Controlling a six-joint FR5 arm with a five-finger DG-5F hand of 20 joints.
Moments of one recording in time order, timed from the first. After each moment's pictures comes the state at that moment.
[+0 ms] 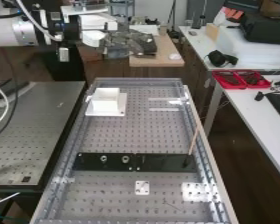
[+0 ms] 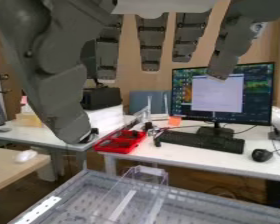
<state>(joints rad) 1.49 -1.61 -1.81 -2.96 -2.04 -0.78</state>
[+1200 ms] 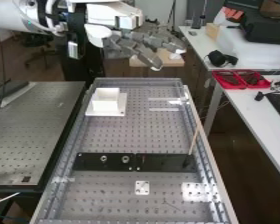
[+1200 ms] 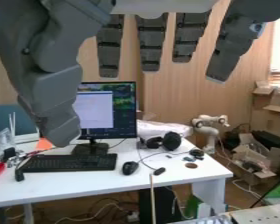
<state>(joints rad) 1.57 -1.68 -1.67 -3.00 -1.36 -0.76</state>
